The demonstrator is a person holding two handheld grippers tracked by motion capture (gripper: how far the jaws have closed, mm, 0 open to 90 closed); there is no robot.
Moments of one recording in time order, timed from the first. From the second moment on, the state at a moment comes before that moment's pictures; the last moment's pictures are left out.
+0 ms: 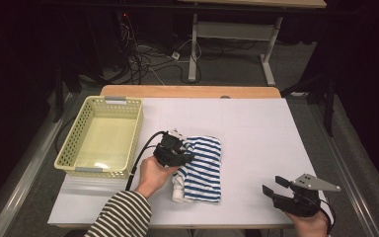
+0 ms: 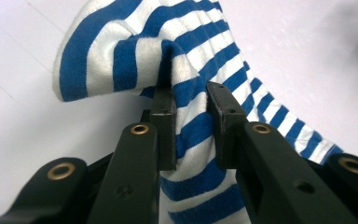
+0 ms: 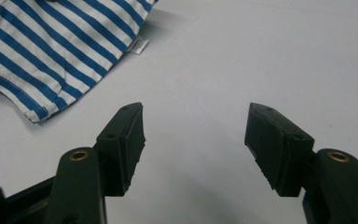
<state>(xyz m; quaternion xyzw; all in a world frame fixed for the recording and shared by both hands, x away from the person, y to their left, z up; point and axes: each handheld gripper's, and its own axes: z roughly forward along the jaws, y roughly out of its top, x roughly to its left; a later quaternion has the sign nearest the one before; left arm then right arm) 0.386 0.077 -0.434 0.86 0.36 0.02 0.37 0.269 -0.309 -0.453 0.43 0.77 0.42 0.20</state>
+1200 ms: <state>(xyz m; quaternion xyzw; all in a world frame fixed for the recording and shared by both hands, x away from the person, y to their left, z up) 0.381 0.108 -0.387 0.85 0.35 0.02 0.40 0.280 -0.304 -0.454 0.42 0.78 0.42 0.19</state>
